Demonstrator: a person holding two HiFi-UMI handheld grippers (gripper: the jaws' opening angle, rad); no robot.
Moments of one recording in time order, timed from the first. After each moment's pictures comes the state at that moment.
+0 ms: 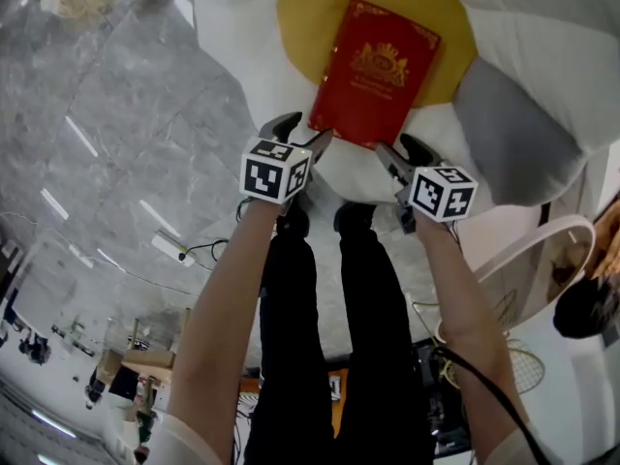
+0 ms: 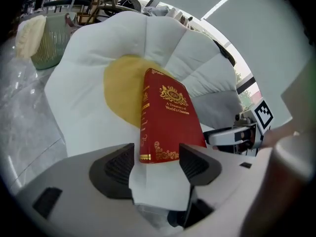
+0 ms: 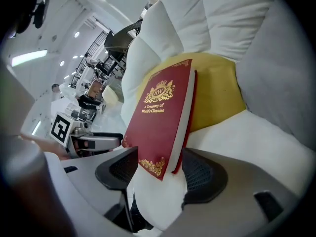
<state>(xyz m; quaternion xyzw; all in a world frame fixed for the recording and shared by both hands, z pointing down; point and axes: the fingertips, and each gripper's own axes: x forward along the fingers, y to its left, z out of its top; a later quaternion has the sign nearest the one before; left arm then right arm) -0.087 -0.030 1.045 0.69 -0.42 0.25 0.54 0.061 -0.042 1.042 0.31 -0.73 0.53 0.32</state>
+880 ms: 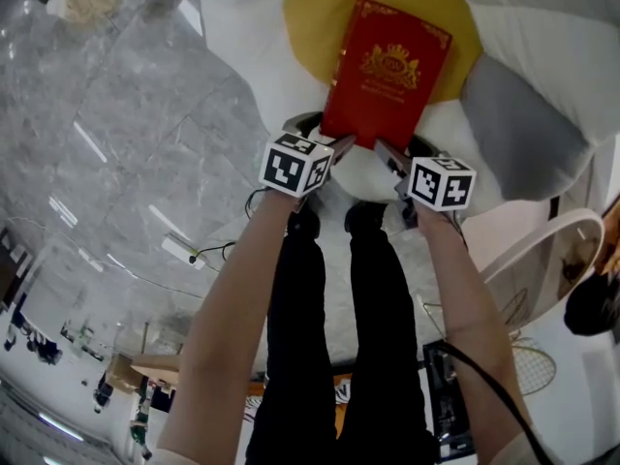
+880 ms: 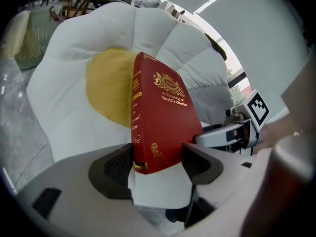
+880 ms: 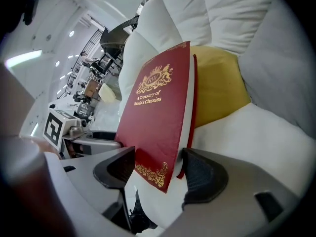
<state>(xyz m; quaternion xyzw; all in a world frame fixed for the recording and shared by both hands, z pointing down) -0.066 -0.030 1.052 0.71 -0.36 0.26 0.54 0.040 -0.036 1.058 0.31 -0.70 0.54 0.34</state>
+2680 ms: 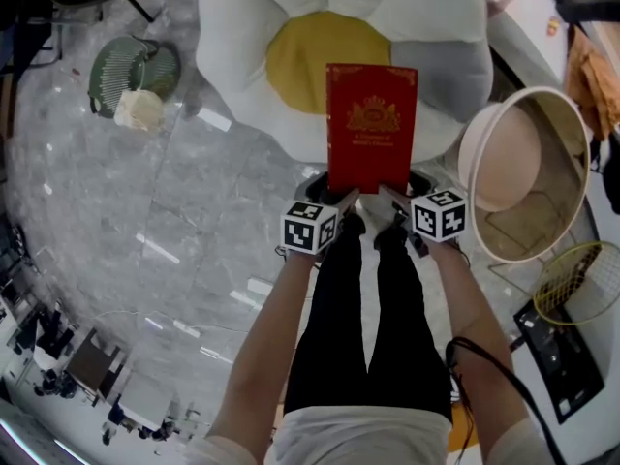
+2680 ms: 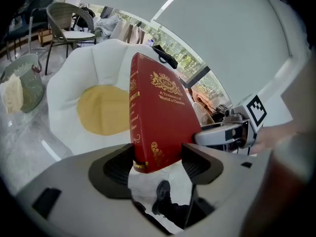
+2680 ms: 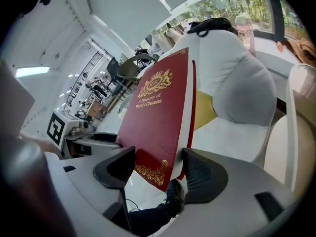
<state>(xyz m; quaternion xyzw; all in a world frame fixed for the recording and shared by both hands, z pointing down) -0.039 0.050 0.787 0.77 -0.29 0.30 0.48 0.067 0.060 0.793 0.40 -0.71 0.53 0.24</state>
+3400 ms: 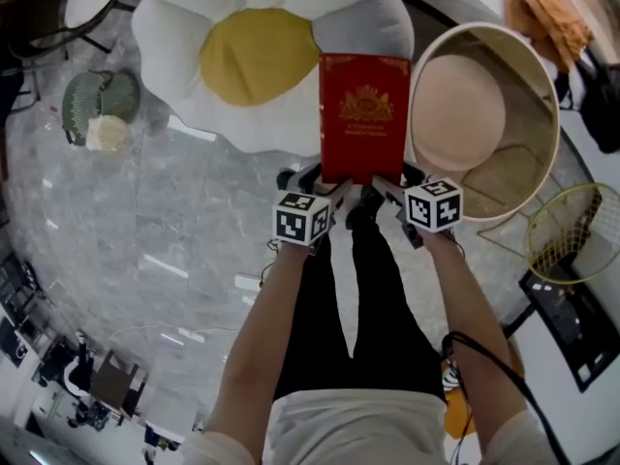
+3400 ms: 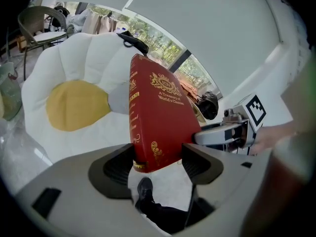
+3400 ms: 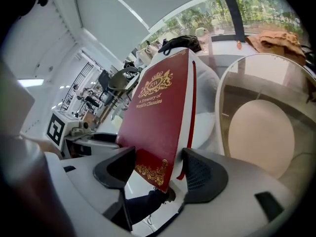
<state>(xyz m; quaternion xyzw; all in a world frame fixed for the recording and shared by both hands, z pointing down) 0.116 0.139 0.758 0.80 -0.23 0.33 0.45 0.219 0.166 0.764 0.46 -0.67 0.54 0.20</state>
